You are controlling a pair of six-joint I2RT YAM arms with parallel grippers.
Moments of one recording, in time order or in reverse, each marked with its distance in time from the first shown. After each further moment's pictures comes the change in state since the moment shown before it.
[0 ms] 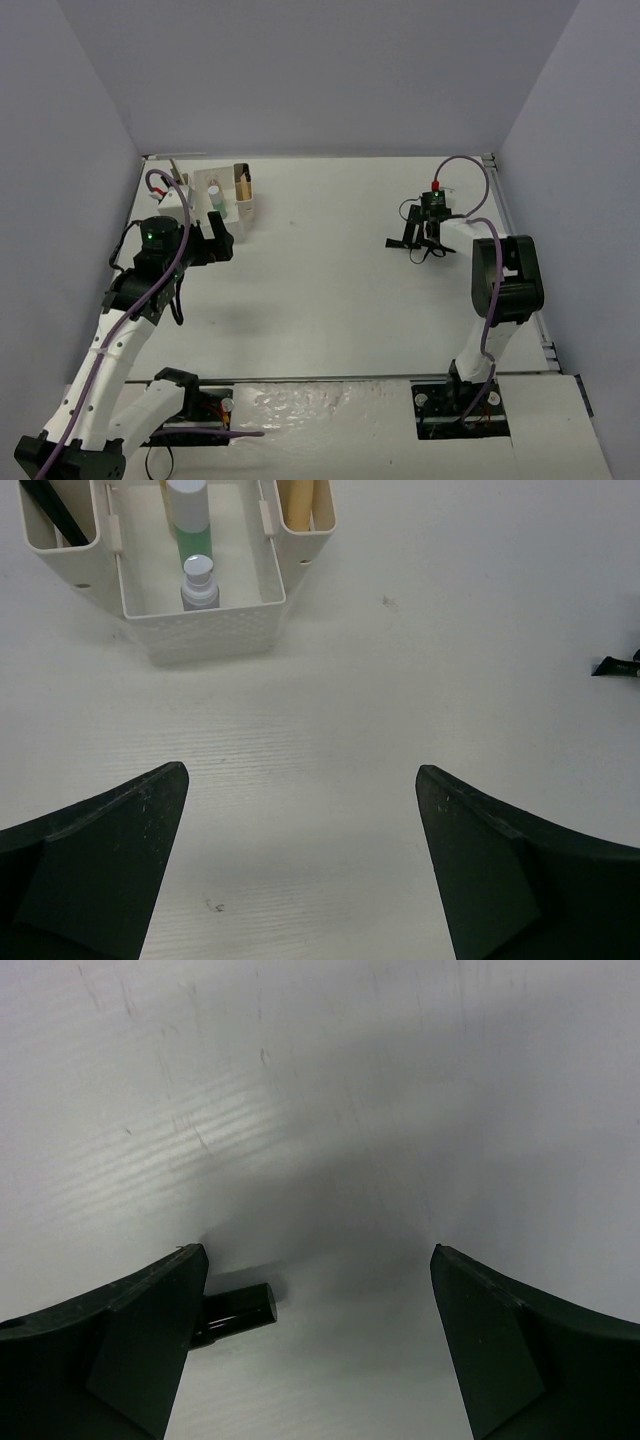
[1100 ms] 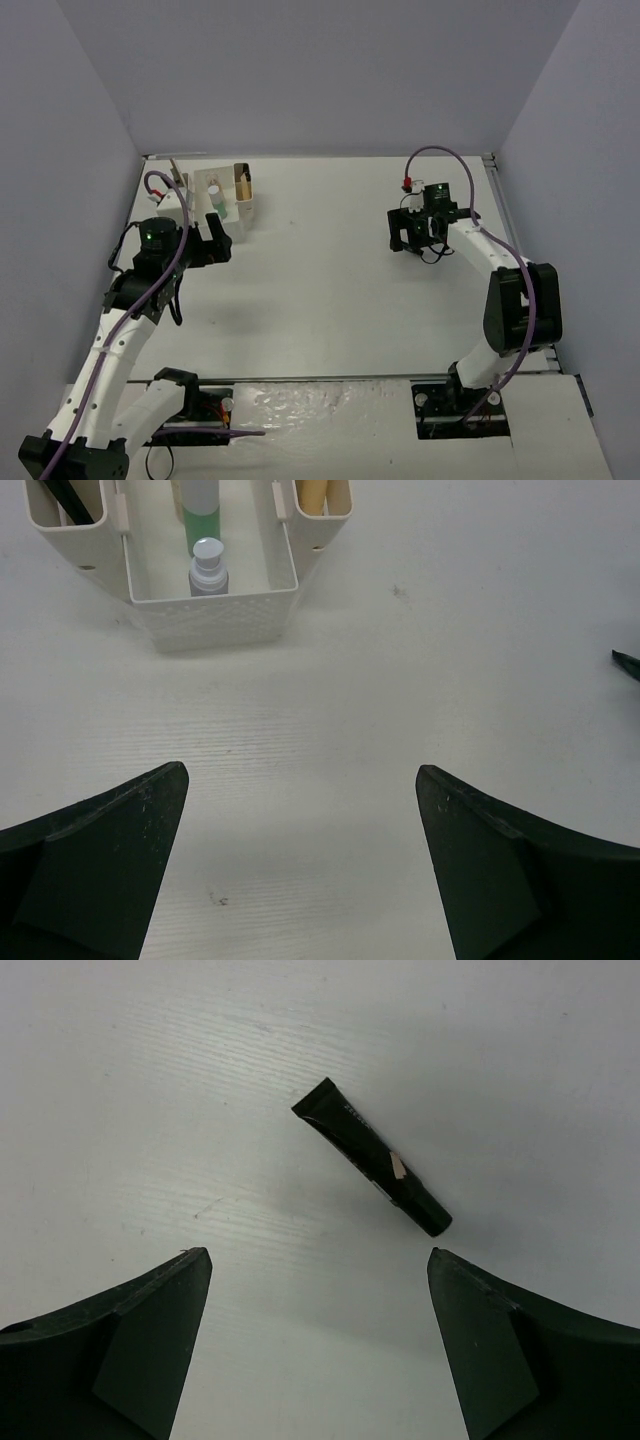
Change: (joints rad) left arm 0.038 -0.002 -0.024 0.000 0.027 -0.002; right arm 0.048 -0.261 -0.015 -0.236 -0.432 -0.349
